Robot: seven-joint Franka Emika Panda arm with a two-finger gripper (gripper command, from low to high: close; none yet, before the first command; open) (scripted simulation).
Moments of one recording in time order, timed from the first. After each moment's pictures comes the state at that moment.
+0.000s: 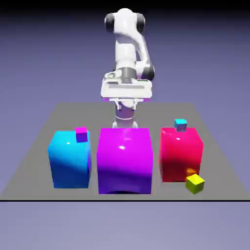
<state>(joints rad) 0.01 -0.53 0.02 -2.77 -0.02 3.00 0.75</state>
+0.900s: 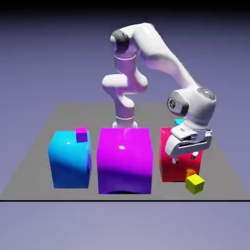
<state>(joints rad) 0.01 0.45 0.52 -1.88 -0.37 2.06 1.00</state>
